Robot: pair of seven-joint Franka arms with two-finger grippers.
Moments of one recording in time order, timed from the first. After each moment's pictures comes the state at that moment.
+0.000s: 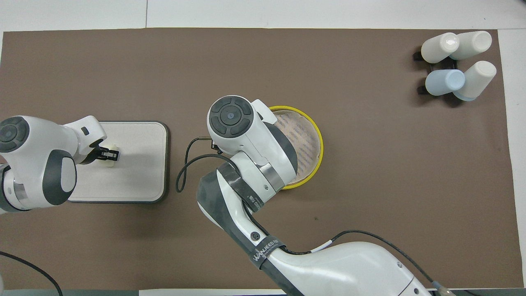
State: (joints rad) left arm -0.10 0.14 0.12 -2.24 -0.01 2.38 0.28; right arm 0.77 0.57 -0.11 -1.40 0.11 1.96 0.72
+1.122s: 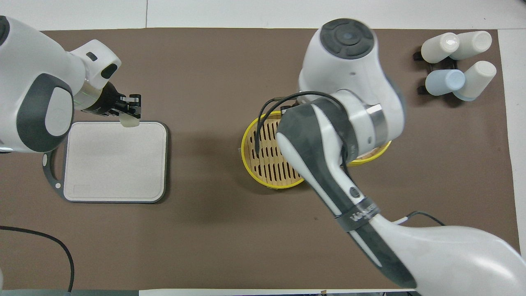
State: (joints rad) left arm -0.37 0.23 0.10 -1.65 -0.12 1.89 -0.30; right arm 0.43 0.40 -0.14 -1.37 0.09 1.62 0.23
